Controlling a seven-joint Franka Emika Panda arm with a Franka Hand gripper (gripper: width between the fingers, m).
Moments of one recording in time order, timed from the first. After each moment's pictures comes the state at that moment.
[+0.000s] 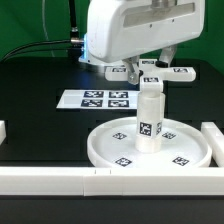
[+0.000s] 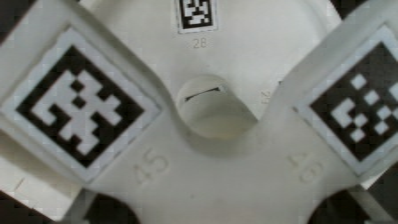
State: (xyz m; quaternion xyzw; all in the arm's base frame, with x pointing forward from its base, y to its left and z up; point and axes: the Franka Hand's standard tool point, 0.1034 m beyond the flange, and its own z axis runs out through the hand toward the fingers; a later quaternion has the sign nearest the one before) arm 0.565 0.033 0.123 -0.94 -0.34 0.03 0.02
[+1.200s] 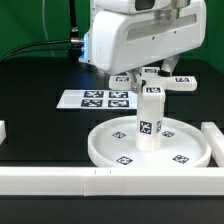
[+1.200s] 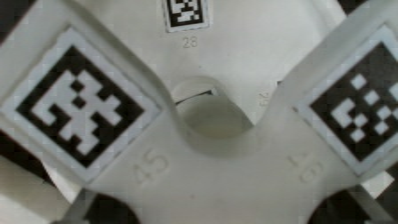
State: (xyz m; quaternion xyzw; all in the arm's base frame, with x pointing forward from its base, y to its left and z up) arm 0.560 0.039 0.107 -0.94 -0.33 0.03 0.02
